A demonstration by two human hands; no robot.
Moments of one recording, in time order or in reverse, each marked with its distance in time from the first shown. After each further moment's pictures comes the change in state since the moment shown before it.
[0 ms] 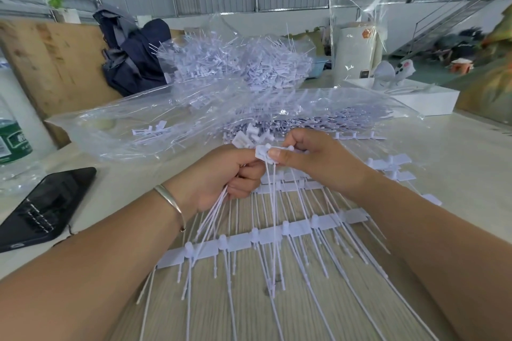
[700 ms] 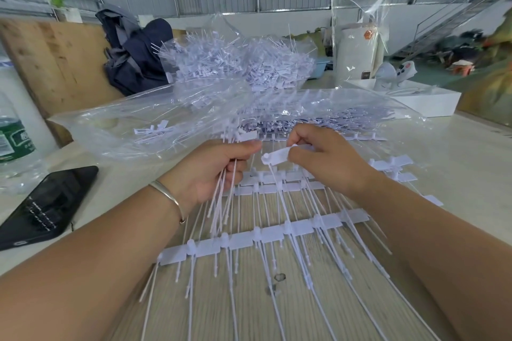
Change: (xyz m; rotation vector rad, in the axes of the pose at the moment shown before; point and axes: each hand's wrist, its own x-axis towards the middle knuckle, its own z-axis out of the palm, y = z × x) left_hand 0.008 -0.004 -0.018 -0.253 0.223 -0.012; right_hand -0.004 -0.006 -0.004 -0.127 0.063 0.030
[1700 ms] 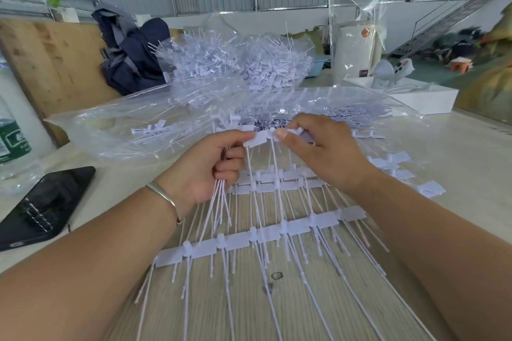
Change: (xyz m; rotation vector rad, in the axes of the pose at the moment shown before) left_hand -0.001 0.003 0.002 -0.218 -0.031 -0.032; right_hand 0.003 -0.002 -0.002 -0.247 0.185 -0.174
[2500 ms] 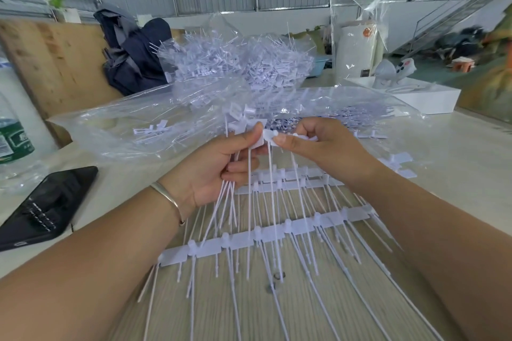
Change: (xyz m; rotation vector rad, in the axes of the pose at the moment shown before) left_hand -0.013 -0.003 0.010 0.156 -0.220 0.117; right_hand 0.000 0.001 -0.003 0.436 -0.128 0.168
